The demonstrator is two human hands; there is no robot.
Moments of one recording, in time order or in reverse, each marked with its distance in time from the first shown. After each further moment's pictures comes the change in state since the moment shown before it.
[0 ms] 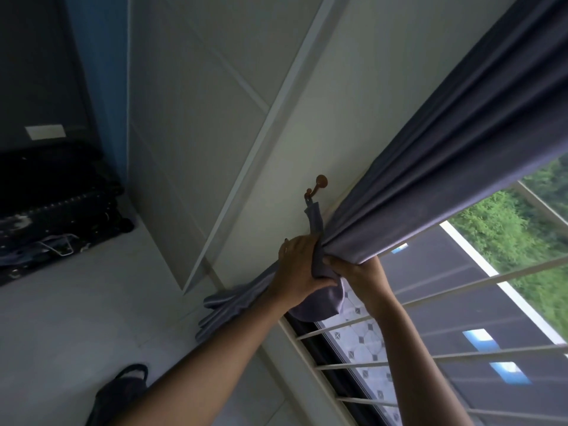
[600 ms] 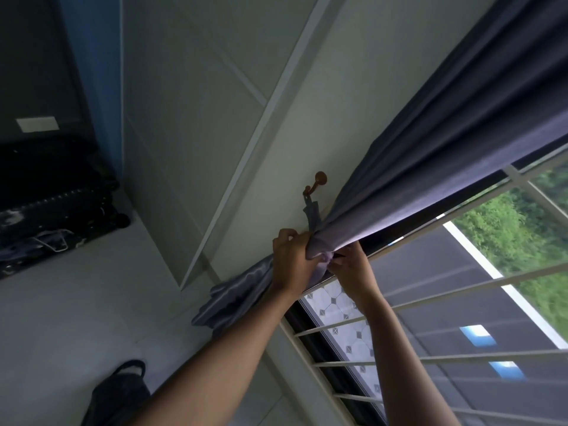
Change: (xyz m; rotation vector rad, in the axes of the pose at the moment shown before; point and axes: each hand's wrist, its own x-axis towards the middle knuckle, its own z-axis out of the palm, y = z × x) left_hand 0.011 0.010 0.005 -0.031 0.219 -0.241; right_hand 0.041 0.042 0.017 -0.142 -0.002 0.007
